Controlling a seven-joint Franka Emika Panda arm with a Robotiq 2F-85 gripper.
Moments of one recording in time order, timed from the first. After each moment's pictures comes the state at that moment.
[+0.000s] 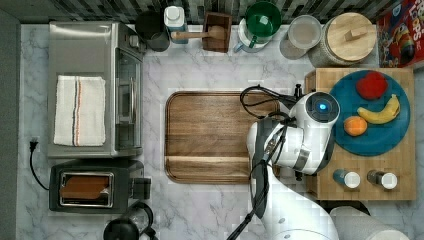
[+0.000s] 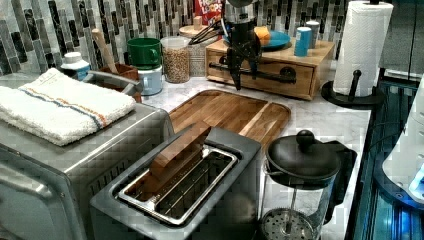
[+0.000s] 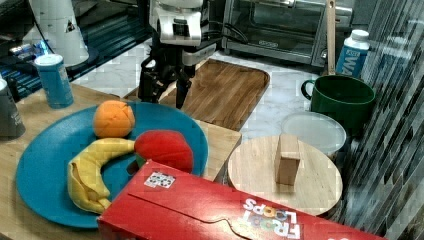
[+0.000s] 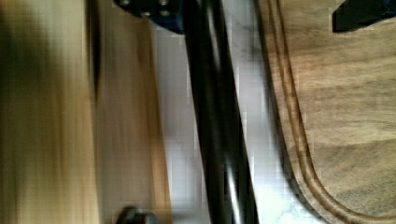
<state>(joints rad) -0.24 0.32 -0.11 -2.15 -0.07 0.79 -0.93</state>
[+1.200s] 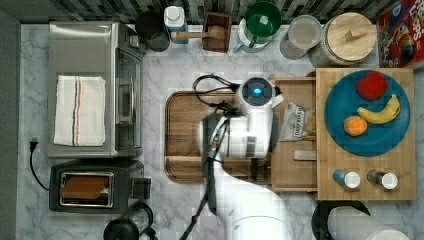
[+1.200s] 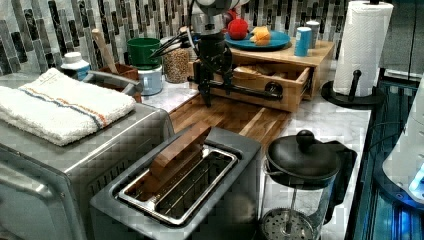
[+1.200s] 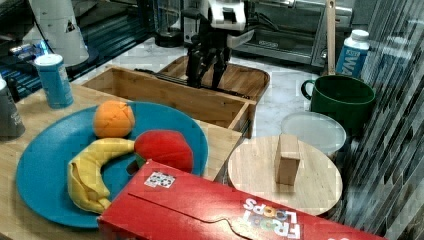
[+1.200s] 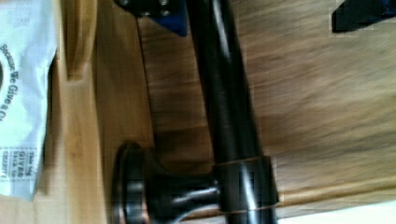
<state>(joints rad) -0.09 0.34 0.02 -2.13 -0.07 0.75 -0.66</state>
